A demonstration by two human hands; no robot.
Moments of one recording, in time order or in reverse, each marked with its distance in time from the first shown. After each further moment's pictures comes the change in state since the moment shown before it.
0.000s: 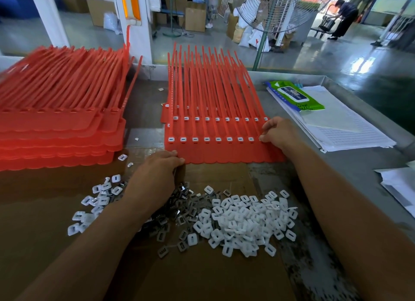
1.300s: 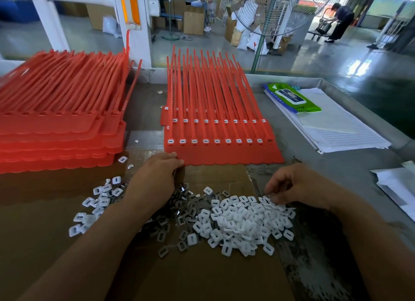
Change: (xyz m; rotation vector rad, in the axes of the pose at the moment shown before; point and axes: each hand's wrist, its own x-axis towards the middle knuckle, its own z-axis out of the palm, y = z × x) left_hand -0.002 -0.002 0.000 0.000 -0.018 -0.014; right_hand -0.115 0.016 -0.045 -0.090 -0.598 -0.226
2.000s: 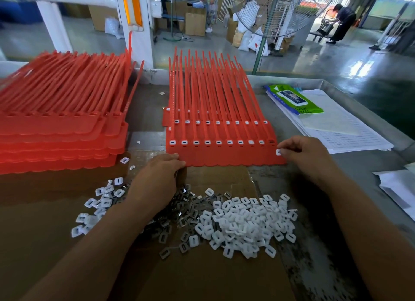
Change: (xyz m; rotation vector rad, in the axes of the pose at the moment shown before) left_hand 0.001 0.001 -0.001 0.021 0.004 0.007; right_hand 0.037 0.007 -0.019 0.075 0.595 0.019
